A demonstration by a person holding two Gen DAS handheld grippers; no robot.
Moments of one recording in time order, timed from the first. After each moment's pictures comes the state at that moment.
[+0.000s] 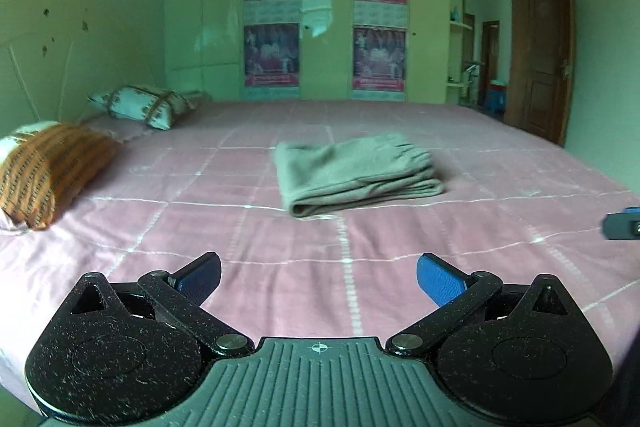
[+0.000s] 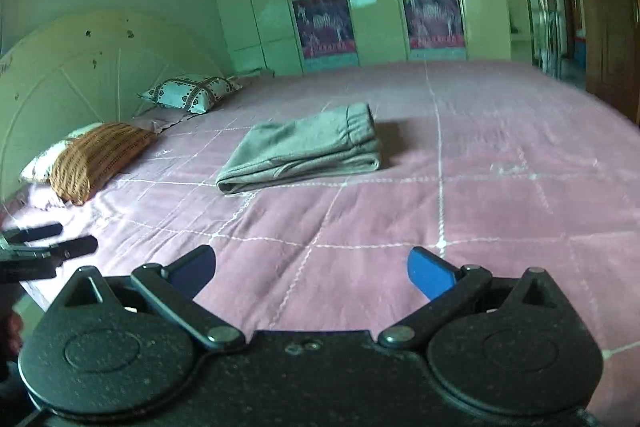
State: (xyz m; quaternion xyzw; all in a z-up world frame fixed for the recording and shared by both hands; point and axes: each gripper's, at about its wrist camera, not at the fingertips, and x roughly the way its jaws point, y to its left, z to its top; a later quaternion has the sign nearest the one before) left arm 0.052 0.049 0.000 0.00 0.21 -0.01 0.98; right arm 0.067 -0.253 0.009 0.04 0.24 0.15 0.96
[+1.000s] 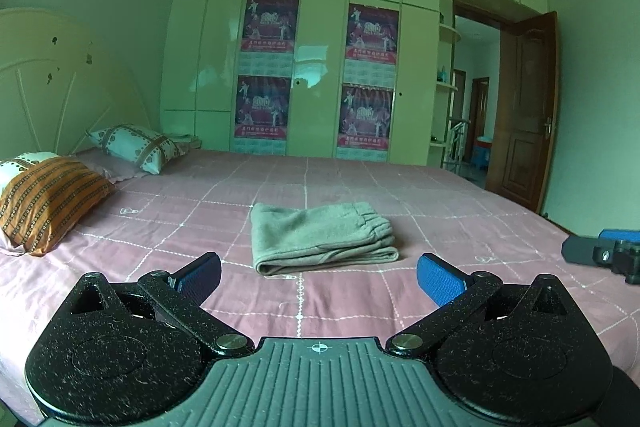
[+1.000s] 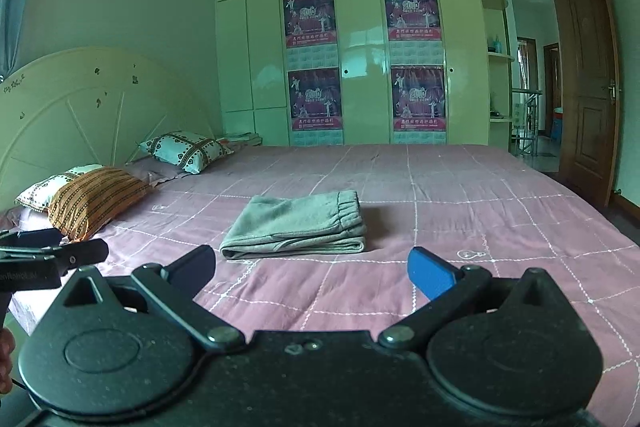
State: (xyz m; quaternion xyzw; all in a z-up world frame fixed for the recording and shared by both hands) left arm 0.000 0.017 0.051 -0.03 0.13 -0.01 0.99; right arm 0.014 -0.235 0.052 0.02 0.15 0.12 0.98
